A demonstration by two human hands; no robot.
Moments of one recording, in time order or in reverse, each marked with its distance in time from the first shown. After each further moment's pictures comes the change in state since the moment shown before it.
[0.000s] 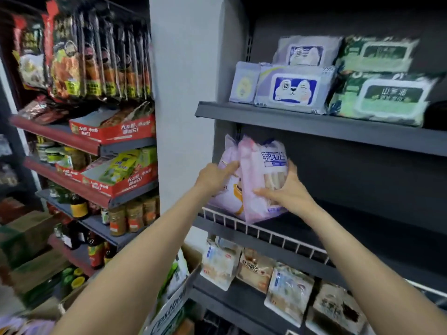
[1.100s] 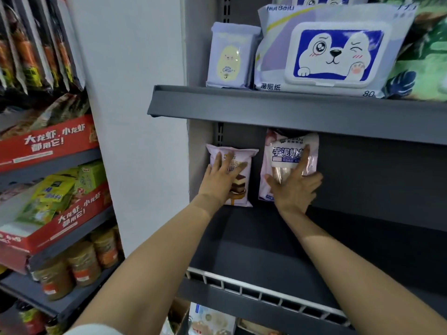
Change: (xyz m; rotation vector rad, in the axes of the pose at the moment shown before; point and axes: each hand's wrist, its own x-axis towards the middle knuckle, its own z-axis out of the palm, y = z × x) left_hand 0.212 -0.053 0.091 1.043 -0.078 0.678; right_hand 0.166 0.076 0.056 -0.441 0.737 0.242
